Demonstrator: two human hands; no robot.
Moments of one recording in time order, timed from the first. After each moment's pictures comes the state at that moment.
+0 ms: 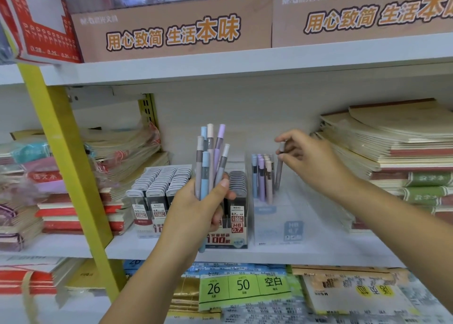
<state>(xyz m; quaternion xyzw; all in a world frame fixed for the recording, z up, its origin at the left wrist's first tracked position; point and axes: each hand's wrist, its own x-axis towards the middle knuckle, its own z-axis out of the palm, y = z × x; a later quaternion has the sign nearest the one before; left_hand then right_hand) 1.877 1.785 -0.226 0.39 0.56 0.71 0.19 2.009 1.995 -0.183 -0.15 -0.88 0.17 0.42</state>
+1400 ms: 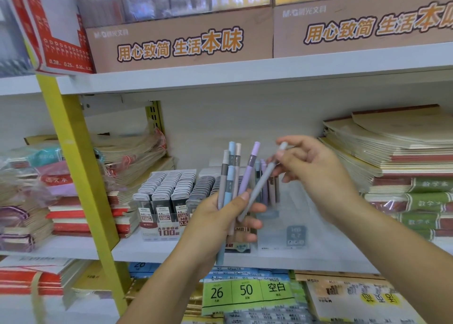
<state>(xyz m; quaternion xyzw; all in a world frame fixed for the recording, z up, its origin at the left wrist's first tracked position) 1.896 1.791 -0.229 0.39 0.51 0.69 0.33 2.019 1.930 -0.172 -0.10 -0.69 0.54 0.47</state>
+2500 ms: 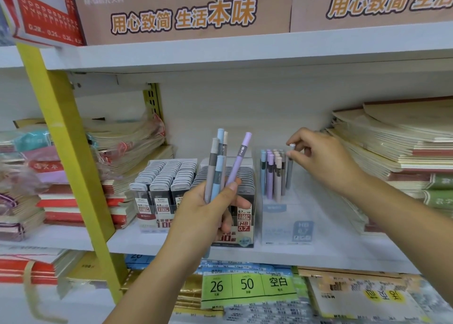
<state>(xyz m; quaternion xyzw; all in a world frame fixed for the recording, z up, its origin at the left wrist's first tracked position) 1.878 1.784 -0.235 0.38 0.57 0.70 0.22 1.998 2.021 -0.190 -0.17 -0.89 0.03 0.42</state>
